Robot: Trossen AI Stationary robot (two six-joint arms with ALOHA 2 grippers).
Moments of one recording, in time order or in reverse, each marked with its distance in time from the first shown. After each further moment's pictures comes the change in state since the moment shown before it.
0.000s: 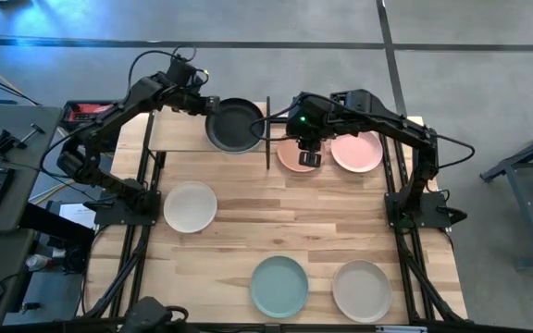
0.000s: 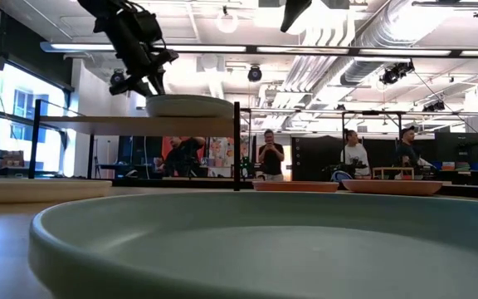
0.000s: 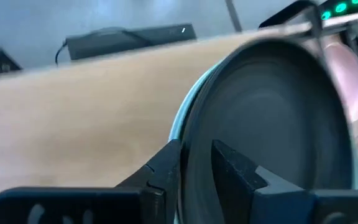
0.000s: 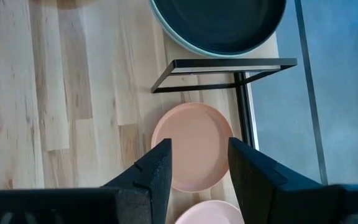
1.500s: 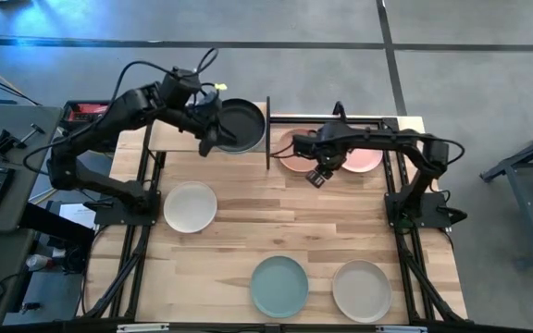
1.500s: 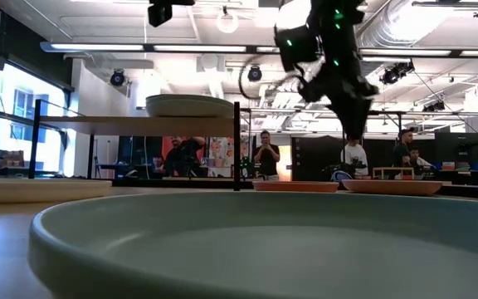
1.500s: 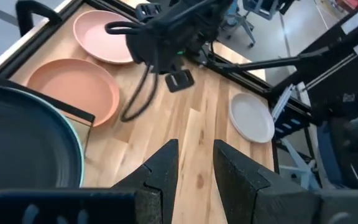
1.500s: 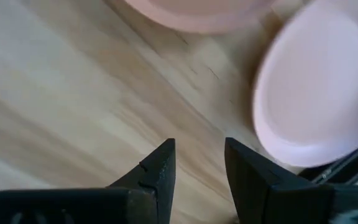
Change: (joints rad) left arm -0.457 -0.131 0.236 -0.076 0.273 0.259; right arm -0.125 -0.080 -0.876 0.173 -0.104 0.684
